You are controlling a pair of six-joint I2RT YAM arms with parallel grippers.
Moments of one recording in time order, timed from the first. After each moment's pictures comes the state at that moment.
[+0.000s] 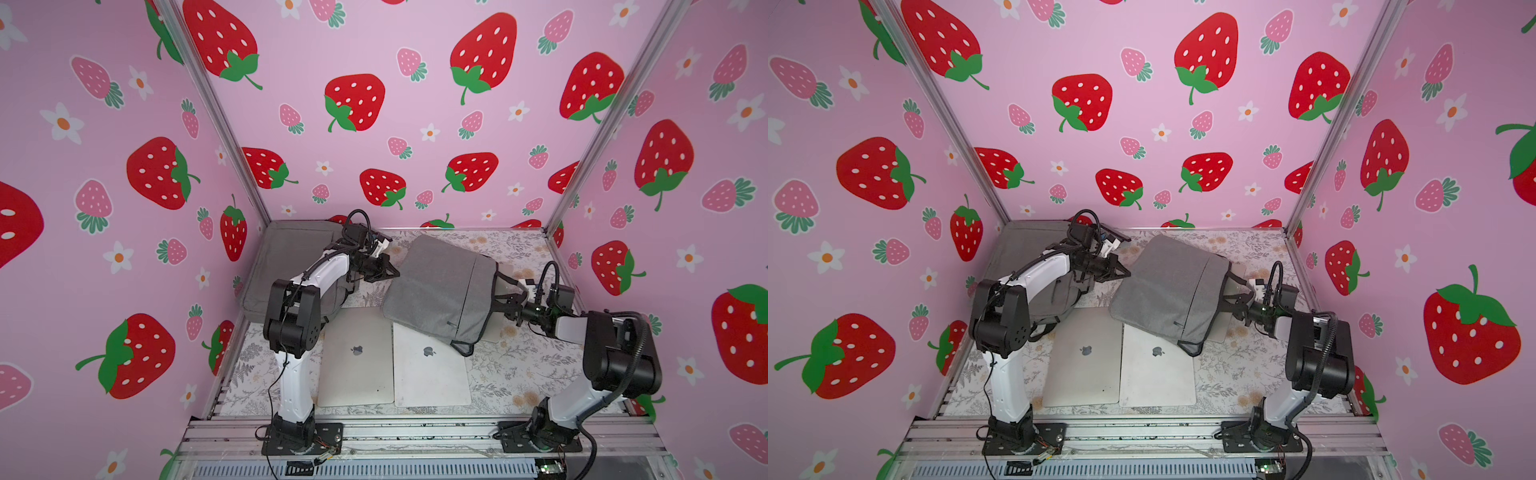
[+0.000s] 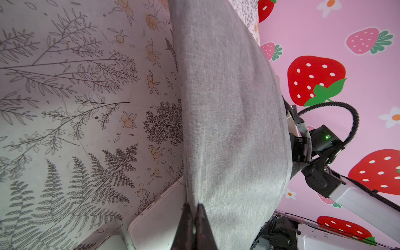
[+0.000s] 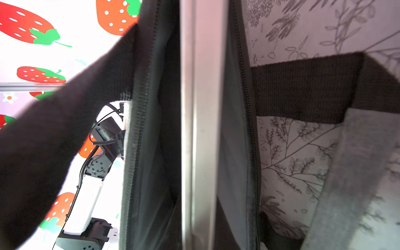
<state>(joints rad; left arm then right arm) -0.25 2.05 1.62 -0.59 0.80 -0.32 -0.16 1.66 0.61 0.37 -1.14 0.84</state>
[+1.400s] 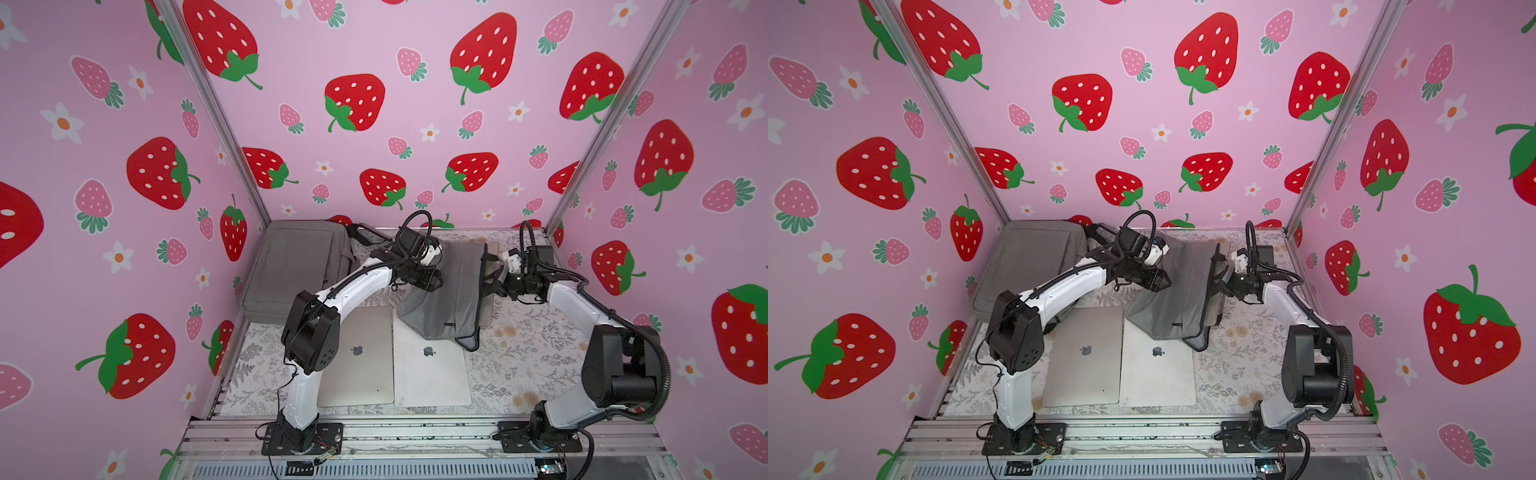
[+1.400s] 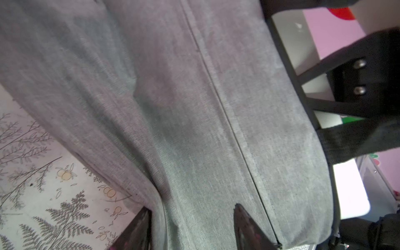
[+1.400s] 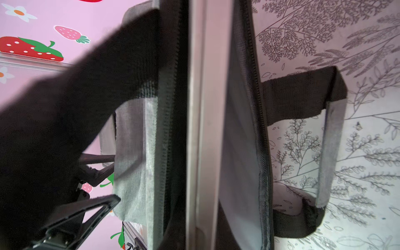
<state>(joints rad) -0.64 2.00 1.74 -0.61 0.37 -0.10 0.12 1.57 1.08 -0.42 -0.67 0.53</state>
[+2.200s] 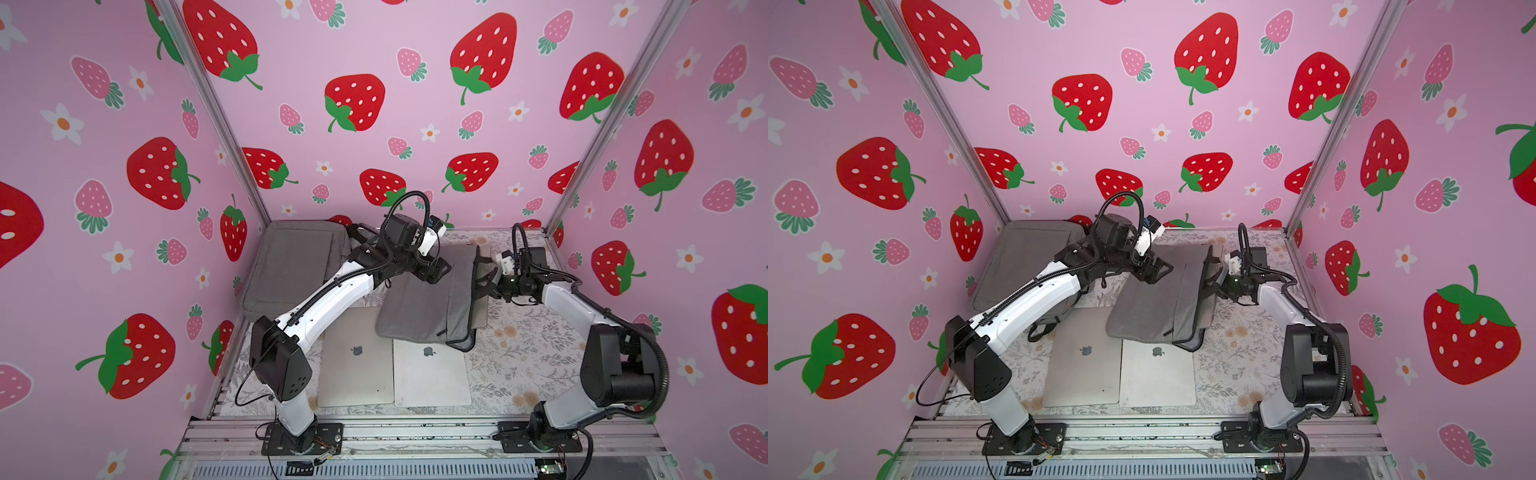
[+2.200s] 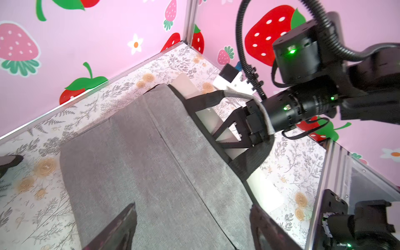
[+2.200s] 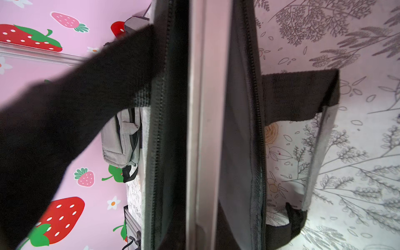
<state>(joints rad) -0.68 1.75 1.71 -0.56 0.32 0.00 0.16 1.57 1.06 -0.40 -0.66 0.54</state>
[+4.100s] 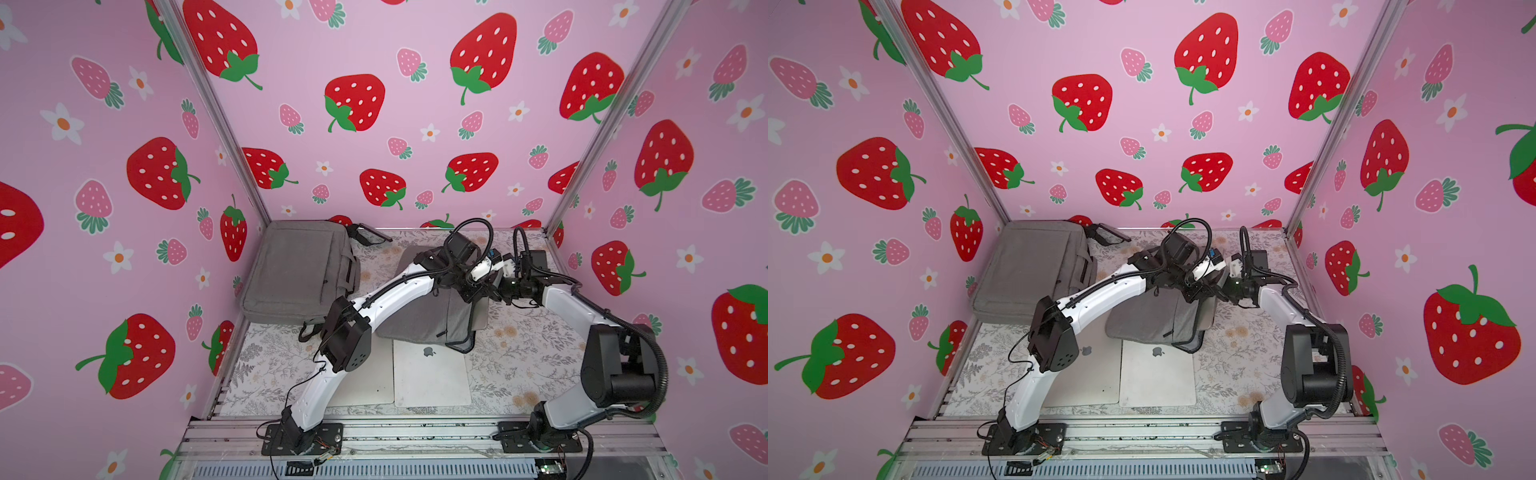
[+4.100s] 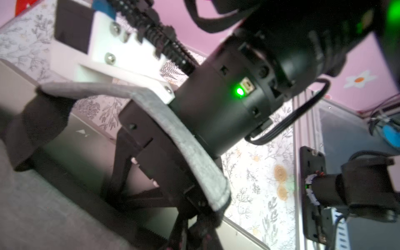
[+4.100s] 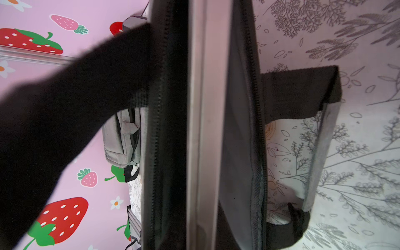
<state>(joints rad) -0.85 2.23 2.14 -0.71 0.50 0.14 0.14 1.57 1.03 -0.38 -0.68 0.56</state>
